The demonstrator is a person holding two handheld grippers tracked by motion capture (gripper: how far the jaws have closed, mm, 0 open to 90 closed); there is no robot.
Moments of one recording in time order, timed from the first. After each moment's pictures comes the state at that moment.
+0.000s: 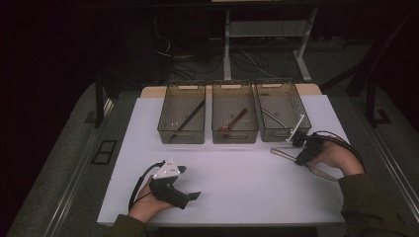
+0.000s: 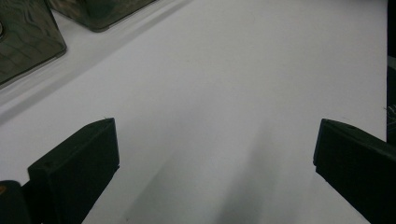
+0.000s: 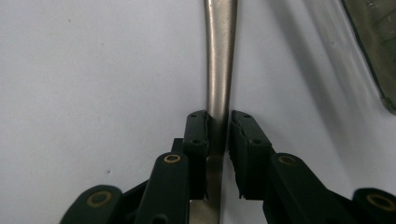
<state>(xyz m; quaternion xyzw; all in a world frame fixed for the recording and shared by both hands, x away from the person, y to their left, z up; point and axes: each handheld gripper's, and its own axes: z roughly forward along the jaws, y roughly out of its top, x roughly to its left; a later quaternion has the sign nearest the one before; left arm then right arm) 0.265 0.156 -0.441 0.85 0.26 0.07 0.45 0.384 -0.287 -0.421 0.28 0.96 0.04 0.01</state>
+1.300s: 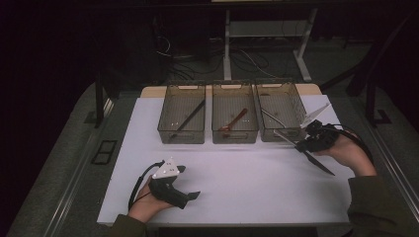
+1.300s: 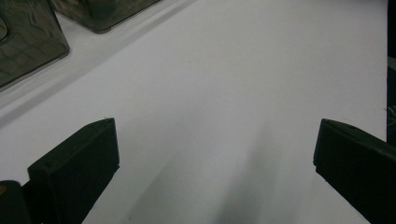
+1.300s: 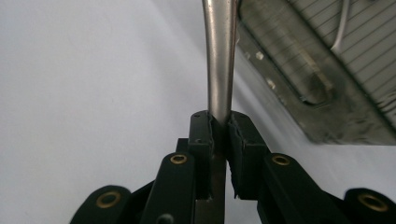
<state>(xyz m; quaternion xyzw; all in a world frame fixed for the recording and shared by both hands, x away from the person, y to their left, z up) 0.266 0.158 -0.439 0.85 0.26 0.08 0.45 0.373 -0.316 -0.374 0.32 0.92 0.23 0.06</state>
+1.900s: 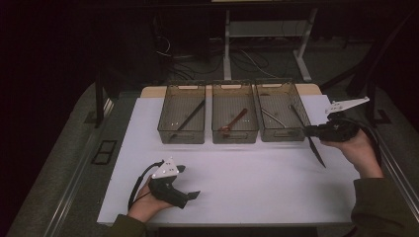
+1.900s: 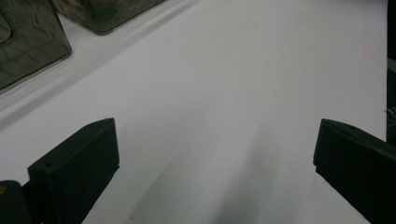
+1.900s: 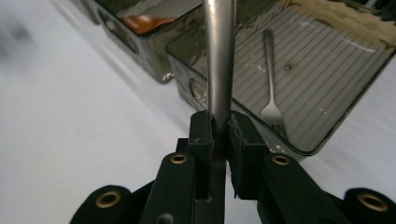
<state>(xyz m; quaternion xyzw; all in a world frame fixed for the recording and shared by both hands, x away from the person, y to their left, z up) 0.266 0.158 -0.439 0.85 0.26 0.08 0.46 0.368 -0.354 -0.354 0.38 0.83 0.39 0.11</state>
